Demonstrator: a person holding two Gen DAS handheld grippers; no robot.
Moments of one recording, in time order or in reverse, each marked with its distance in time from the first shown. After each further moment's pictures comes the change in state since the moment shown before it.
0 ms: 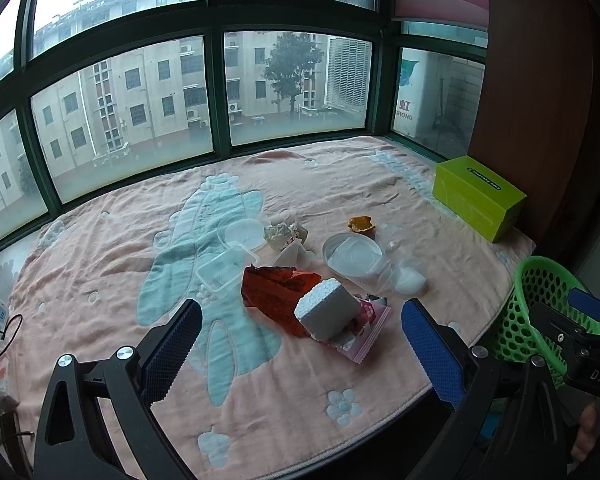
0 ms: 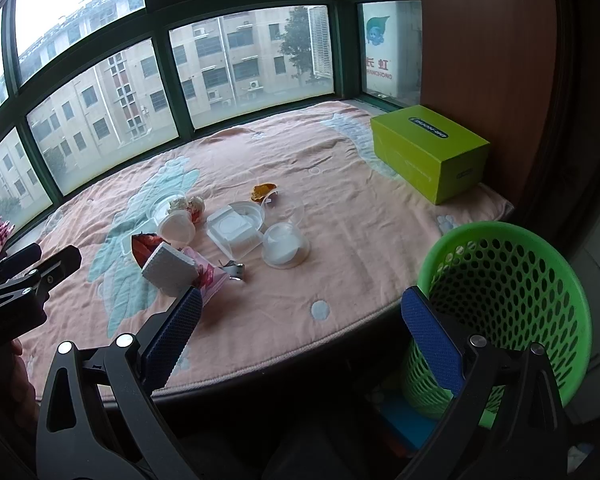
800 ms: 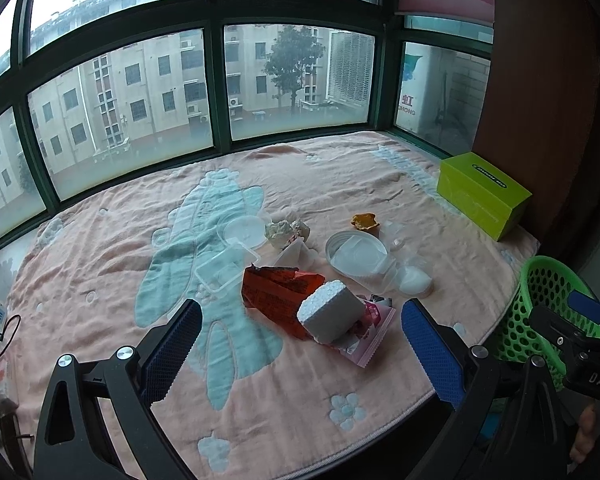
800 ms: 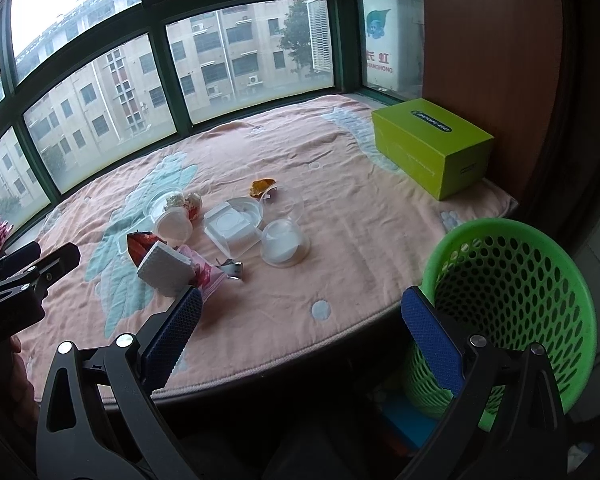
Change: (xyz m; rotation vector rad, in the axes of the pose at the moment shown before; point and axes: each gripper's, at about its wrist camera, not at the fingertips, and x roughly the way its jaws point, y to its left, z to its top) left arm 0.008 0.005 0.000 -0.008 0.019 0.002; right arm 0.013 -0.003 0.005 0.008 0.031 0.005
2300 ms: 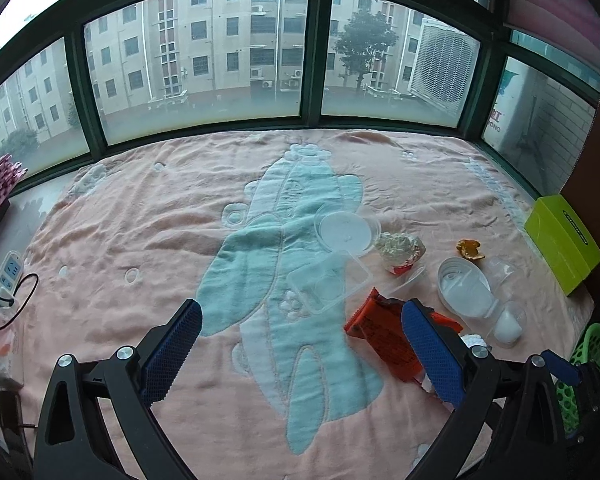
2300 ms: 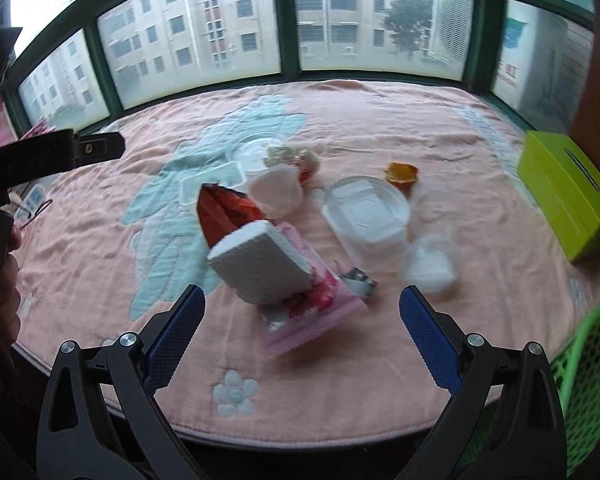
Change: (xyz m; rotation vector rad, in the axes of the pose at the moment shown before) left arm 0.069 0.110 0.031 -0.210 0.106 0.155; right arm 0.104 0.124 0.004 -0.348 0.112 0.226
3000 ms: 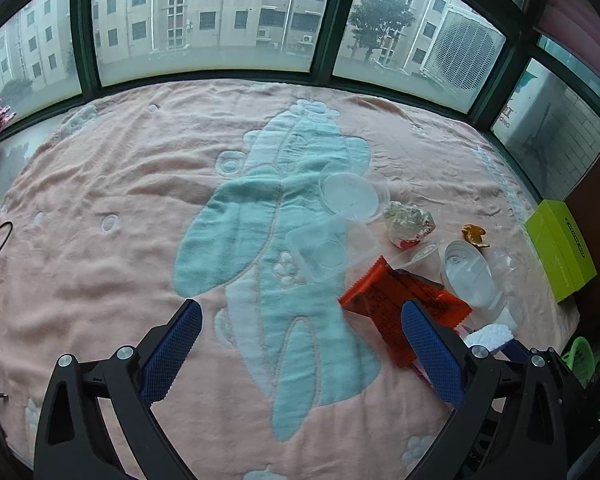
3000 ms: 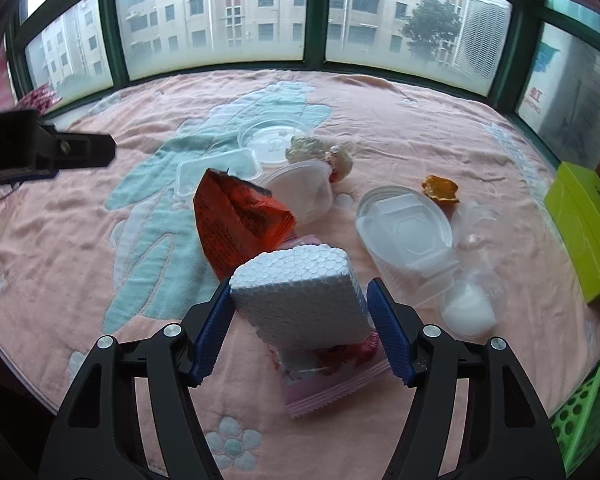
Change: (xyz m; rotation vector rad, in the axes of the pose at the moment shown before) left arm 0.036 0.011 -0.010 -0.110 0.151 -0.069; right arm 0.039 0.006 0.009 -0.045 0.003 -0.017
